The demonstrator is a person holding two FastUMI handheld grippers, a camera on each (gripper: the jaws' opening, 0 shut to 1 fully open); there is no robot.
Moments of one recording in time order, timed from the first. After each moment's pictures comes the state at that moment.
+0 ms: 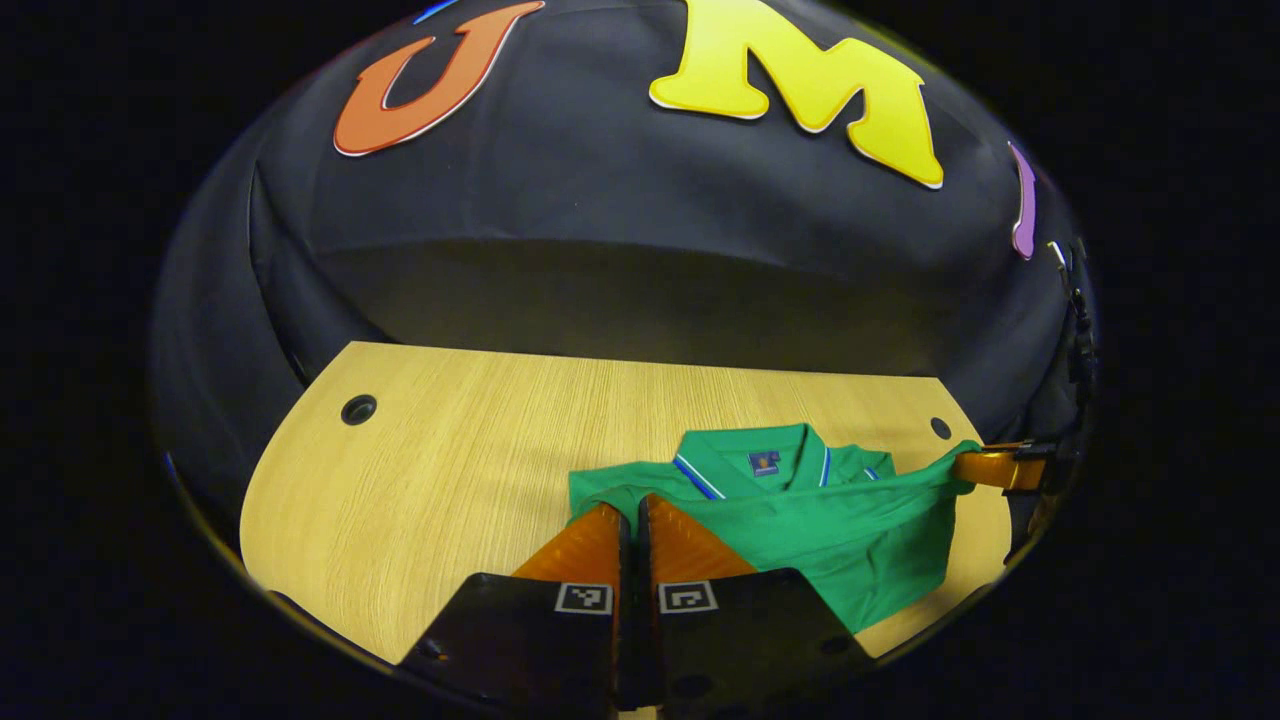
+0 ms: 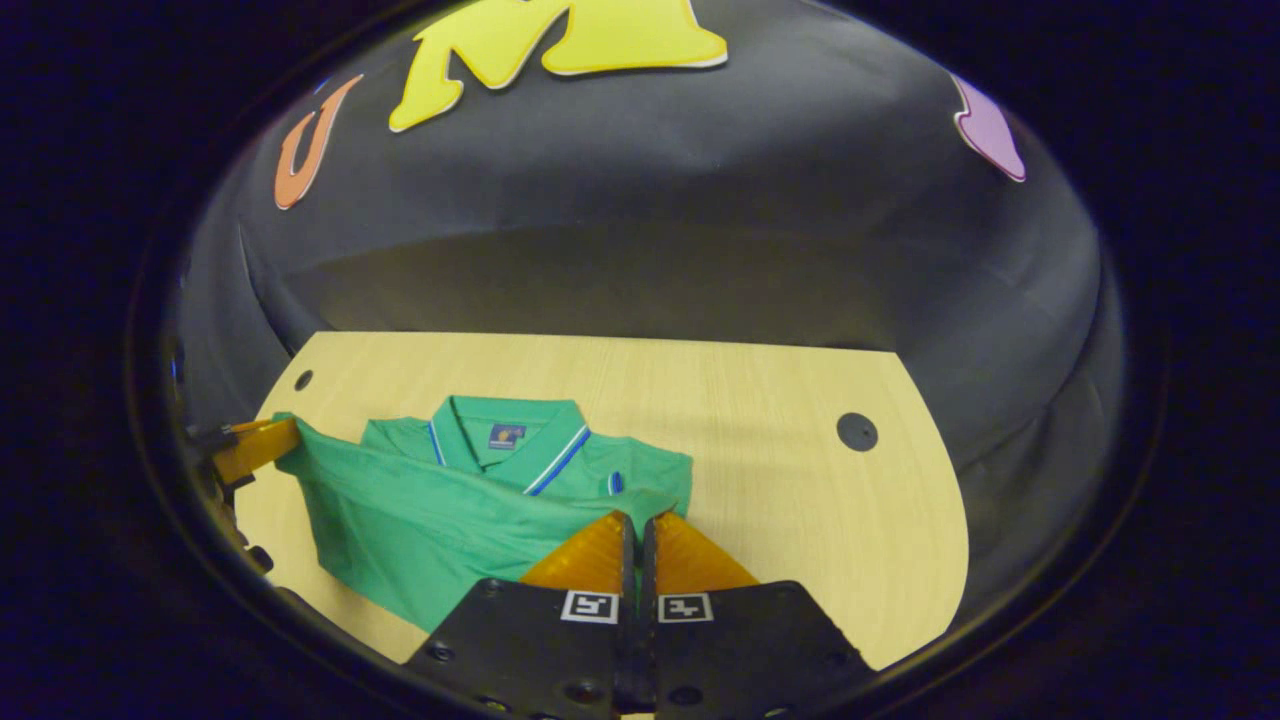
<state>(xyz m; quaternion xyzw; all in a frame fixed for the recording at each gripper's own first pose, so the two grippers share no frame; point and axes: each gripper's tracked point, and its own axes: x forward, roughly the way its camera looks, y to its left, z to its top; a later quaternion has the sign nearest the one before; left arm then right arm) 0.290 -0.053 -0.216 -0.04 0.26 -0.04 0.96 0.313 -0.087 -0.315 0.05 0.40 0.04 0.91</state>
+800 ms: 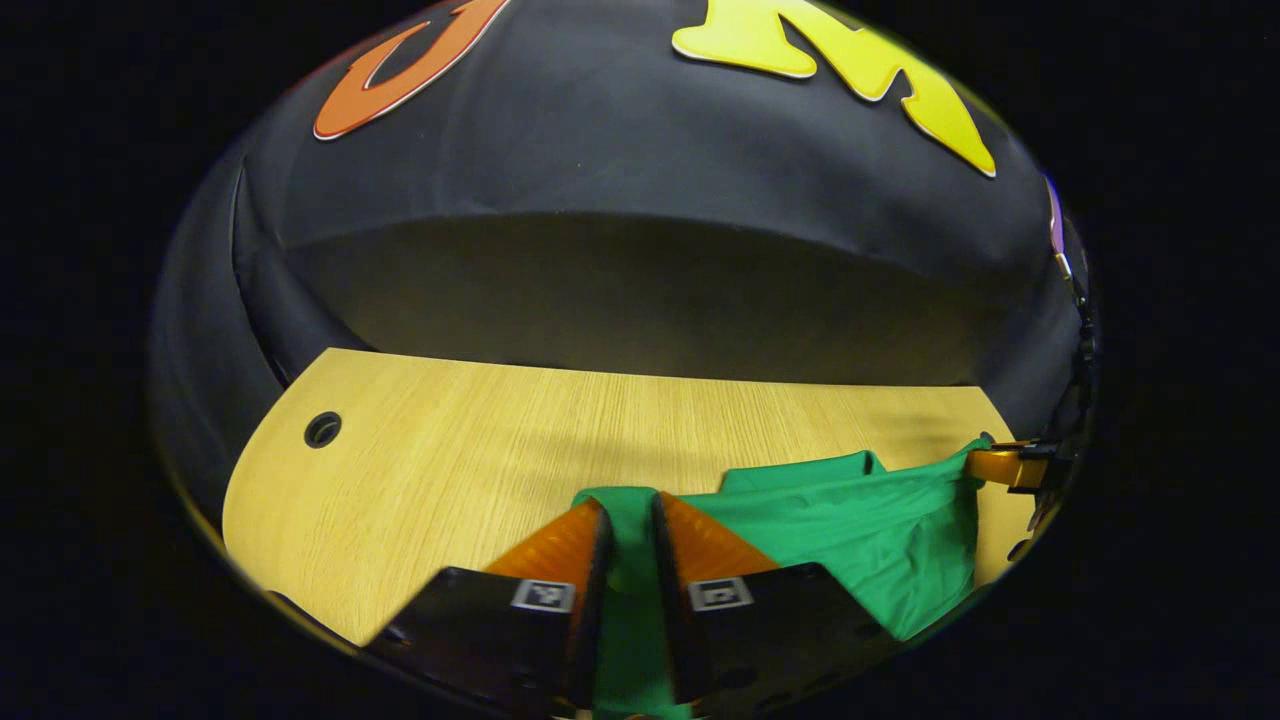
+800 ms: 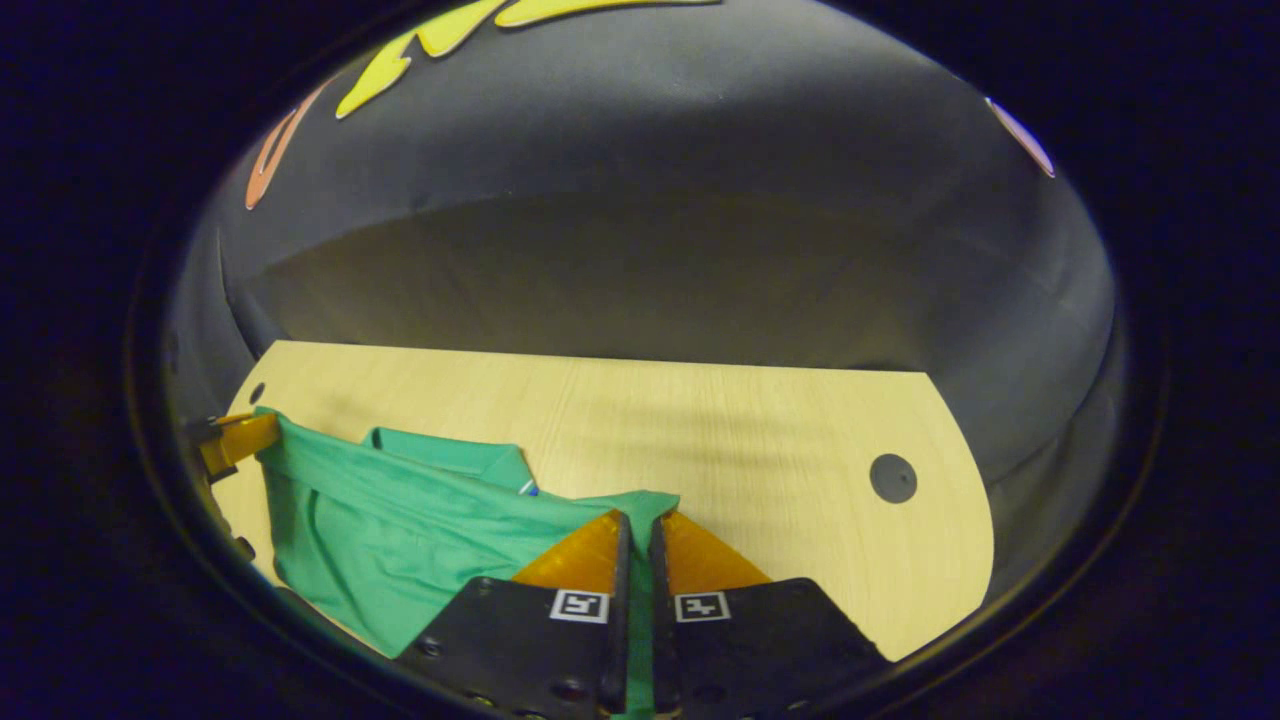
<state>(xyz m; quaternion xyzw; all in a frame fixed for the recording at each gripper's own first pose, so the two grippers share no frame) 0.358 -0.046 -0.257 -0.04 0.27 -0.03 0.96 0.379 -0.092 -0.357 0.06 0.39 0.04 0.92</state>
